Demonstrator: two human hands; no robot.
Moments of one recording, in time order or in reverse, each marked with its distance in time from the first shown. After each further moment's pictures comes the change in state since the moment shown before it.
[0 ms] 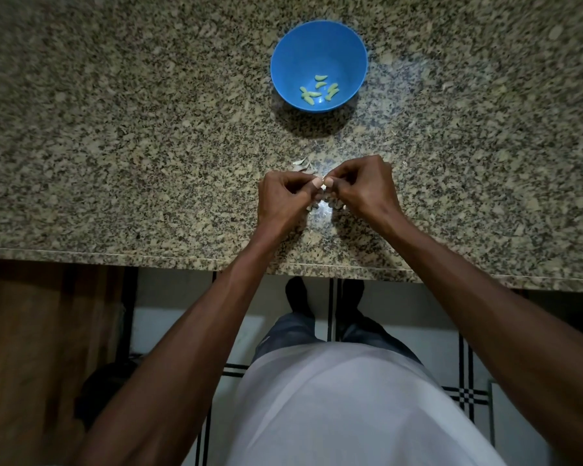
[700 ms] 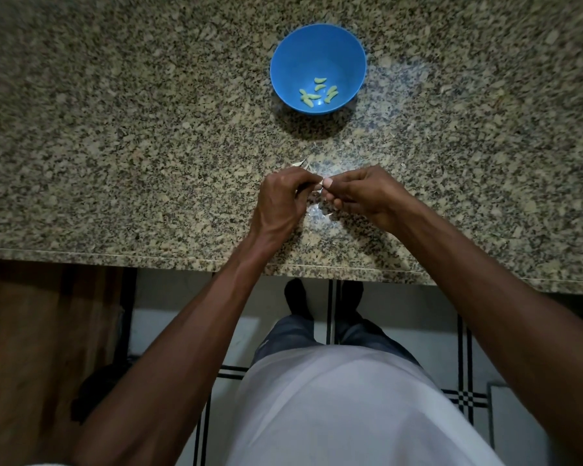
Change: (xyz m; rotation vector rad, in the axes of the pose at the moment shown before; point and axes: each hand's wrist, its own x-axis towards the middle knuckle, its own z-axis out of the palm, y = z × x) left_hand 0.002 -0.001 -0.007 0.422 0.051 0.567; right_hand 0.010 0.005 -0.013 0.581 -0.323 0.457
